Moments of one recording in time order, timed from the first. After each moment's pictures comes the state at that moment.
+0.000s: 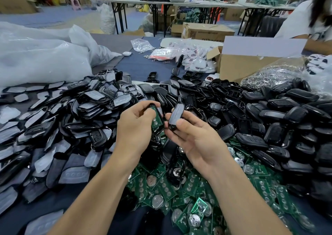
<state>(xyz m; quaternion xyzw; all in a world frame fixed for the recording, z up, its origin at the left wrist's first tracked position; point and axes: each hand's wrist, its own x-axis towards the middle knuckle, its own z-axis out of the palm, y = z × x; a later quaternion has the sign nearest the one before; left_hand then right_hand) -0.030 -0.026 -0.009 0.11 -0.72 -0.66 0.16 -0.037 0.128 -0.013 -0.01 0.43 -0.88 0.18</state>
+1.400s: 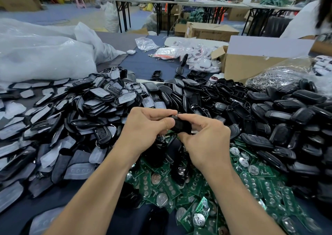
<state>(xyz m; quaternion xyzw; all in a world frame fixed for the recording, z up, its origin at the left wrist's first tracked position) -0.025 -0.036 -0.005 0.01 -0.73 -0.68 0.07 -0.026 0.125 -0.018 -0.08 0.84 -0.53 -0.12</state>
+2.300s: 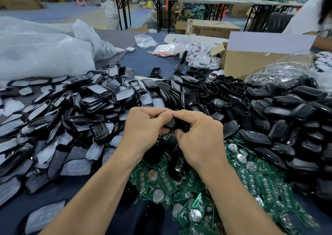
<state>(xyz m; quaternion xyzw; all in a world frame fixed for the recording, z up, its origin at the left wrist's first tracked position) -0.026 -0.019 -0.012 0.05 -0.72 -0.68 0.11 -0.023 0.124 -0.016 -0.14 0.87 -0.45 -0.15</state>
